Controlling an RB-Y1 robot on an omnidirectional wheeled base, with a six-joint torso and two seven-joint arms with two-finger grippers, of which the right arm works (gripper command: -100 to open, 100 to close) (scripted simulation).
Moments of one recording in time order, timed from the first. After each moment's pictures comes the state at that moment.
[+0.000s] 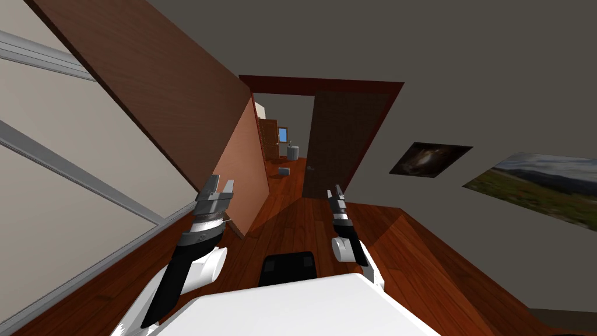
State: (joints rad) arm 0.42 -0.08 0.03 -2.00 -0.08 -0.43 -0.06
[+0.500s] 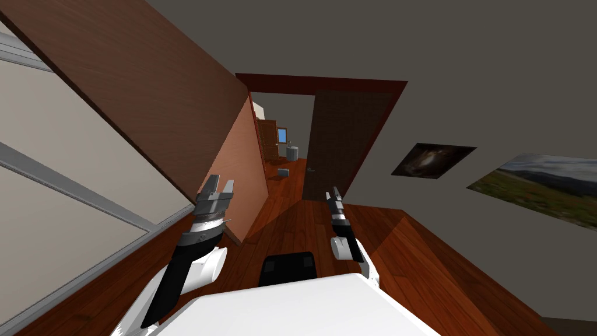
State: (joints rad) arm 0.38 -0.10 0.02 -1.89 -0.07 -0.46 -0.08
